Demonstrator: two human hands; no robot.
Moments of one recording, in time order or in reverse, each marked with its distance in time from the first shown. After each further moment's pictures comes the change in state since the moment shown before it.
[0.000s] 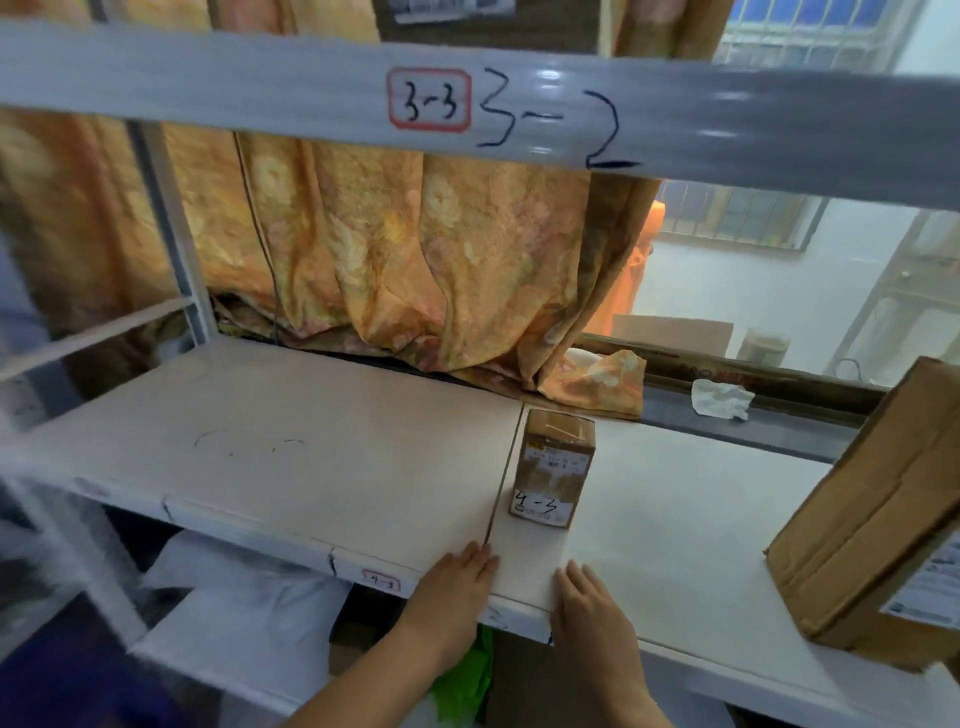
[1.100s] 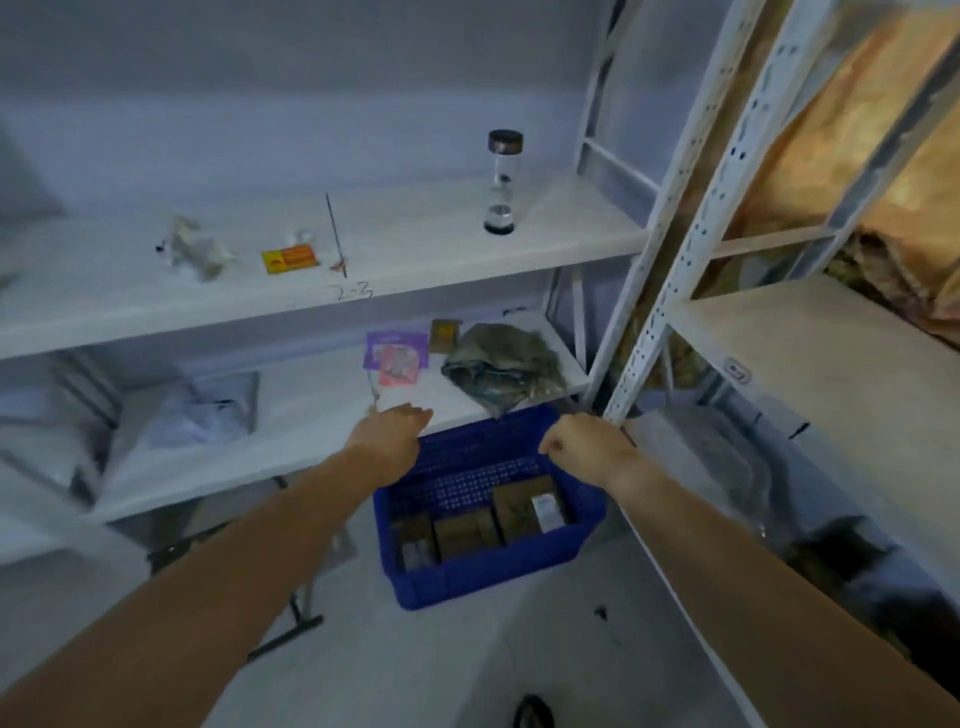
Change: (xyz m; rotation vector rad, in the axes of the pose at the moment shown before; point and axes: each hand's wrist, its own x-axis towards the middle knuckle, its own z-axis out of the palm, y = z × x) left_hand -0.619 -0.331 -0.054 -0.177 -0.008 -1.217; right_hand -0.064 -0.628 0.017 0.081 -0.698 -0.973
